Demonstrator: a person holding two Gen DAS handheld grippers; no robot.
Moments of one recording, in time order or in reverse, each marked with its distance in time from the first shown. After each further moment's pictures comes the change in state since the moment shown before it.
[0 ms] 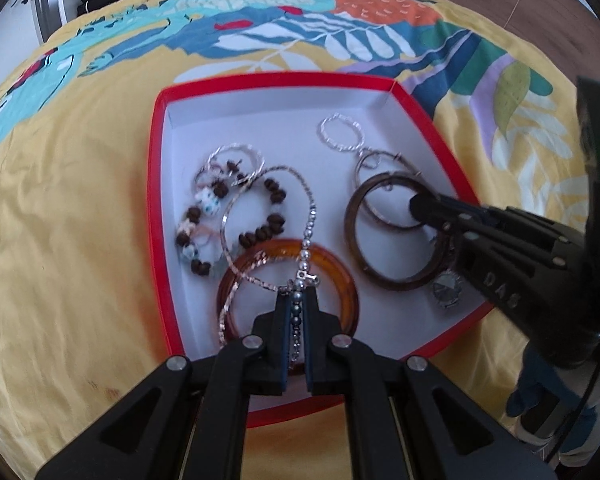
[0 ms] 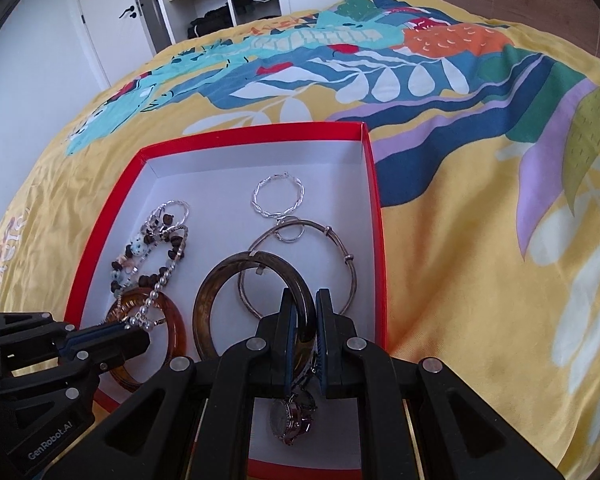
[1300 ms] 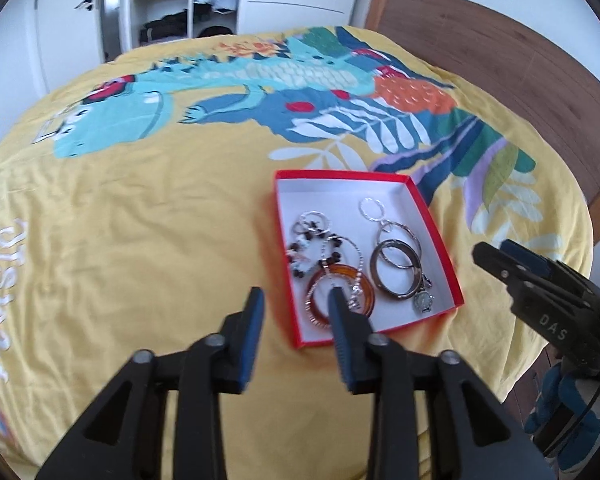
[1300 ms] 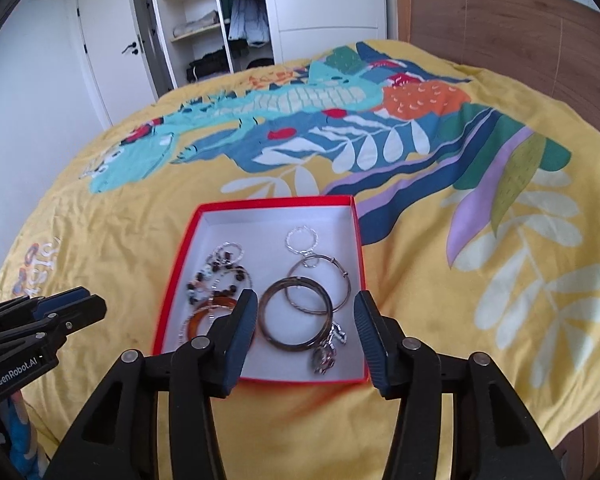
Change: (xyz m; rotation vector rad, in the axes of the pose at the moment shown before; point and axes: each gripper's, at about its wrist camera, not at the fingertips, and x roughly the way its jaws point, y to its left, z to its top) left arm -0.150 0.040 -0.029 -0.125 -0.217 0.085; right arm -0.134 0.030 -0.009 0.040 -0.153 -0.036
